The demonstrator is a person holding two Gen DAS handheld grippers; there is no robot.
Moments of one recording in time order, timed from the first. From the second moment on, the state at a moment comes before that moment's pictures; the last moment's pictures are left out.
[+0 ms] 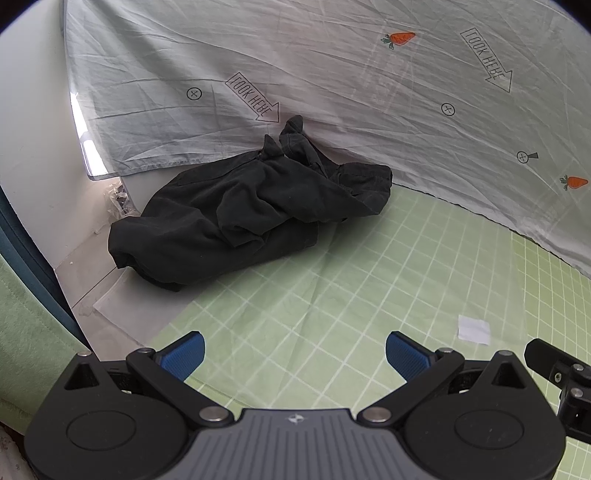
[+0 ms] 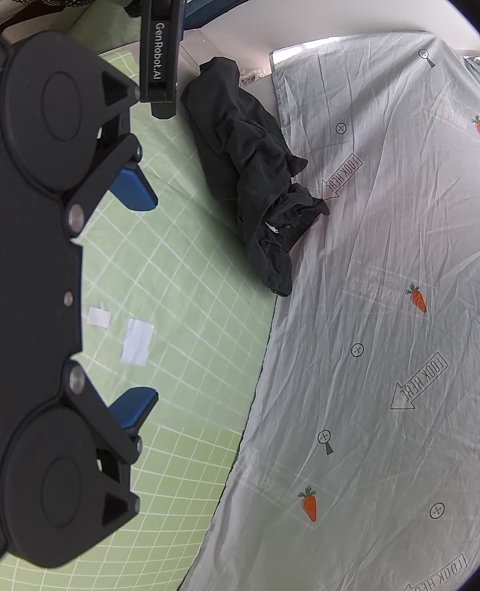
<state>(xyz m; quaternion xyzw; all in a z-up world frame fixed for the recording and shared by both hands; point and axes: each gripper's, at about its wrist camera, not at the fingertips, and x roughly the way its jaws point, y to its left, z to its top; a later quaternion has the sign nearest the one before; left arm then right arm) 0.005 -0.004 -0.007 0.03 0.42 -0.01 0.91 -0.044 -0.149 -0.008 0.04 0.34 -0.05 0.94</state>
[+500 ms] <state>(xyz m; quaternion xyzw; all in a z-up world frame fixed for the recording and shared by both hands) 0.057 0.007 -0.024 0.03 0.45 0.01 0.89 -0.001 -0.159 -0.016 0.04 0.37 -0.07 0.93</state>
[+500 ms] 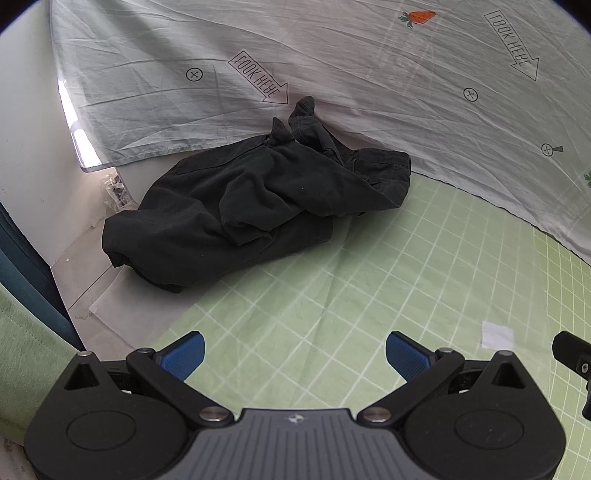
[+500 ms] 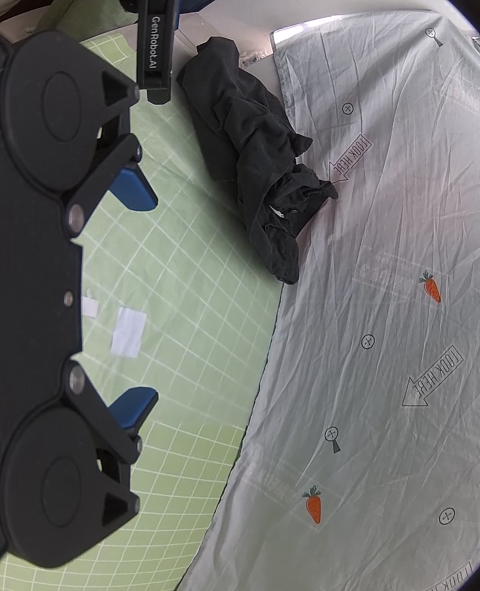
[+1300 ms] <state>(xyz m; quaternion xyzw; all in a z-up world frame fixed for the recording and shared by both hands) 0.283 0.139 -0.065 -0.10 0.47 0.11 0.87 0.274 -0.188 -0.110 0.12 0.47 -0.03 0.88</state>
